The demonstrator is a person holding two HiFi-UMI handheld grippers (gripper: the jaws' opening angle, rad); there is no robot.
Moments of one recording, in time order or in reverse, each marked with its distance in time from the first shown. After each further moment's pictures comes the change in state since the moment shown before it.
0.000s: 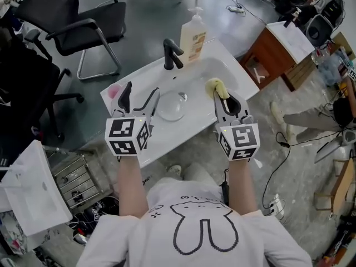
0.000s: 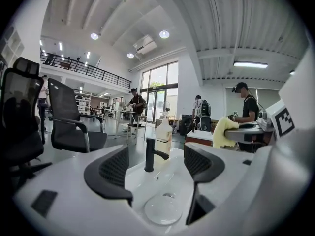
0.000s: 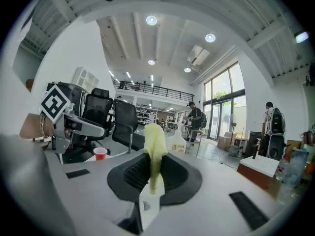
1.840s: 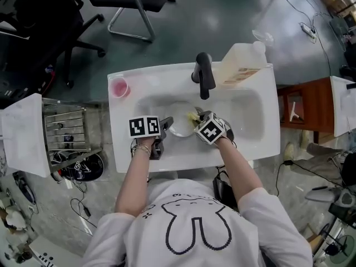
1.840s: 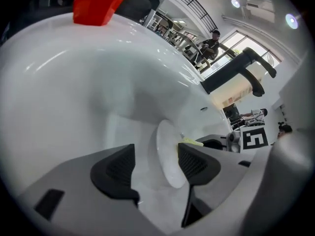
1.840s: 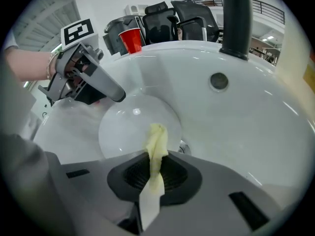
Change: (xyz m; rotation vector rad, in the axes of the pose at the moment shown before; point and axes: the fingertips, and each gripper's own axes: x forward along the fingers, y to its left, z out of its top) left arm 0.106 0.026 -0.308 -0.910 0.718 0.276; right arm 0.177 0.088 -0.340 -0.335 0.899 1.017
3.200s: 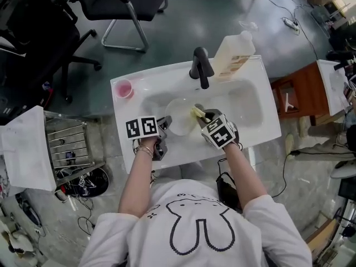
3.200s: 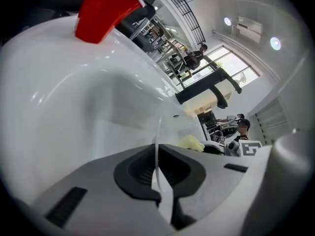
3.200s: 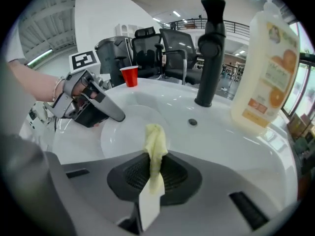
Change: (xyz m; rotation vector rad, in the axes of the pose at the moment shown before) left arm -0.040 -0.031 0.003 0.006 -0.050 -0.254; right arm -0.074 0.022 0.030 0.110 -0.220 -0.223
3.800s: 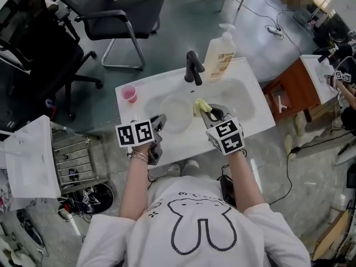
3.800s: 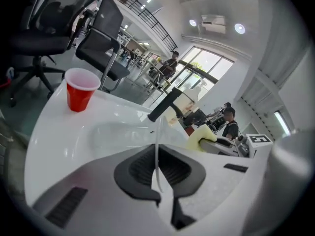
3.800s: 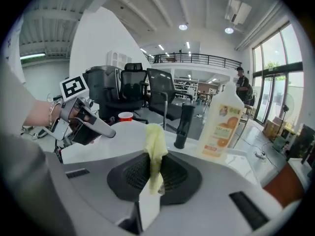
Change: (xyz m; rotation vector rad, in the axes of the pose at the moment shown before) left arm -0.093 -0.071 0.016 0.291 -0.155 -0.050; right arm -0.131 0.023 0.070 0.072 -0.358 -0.260
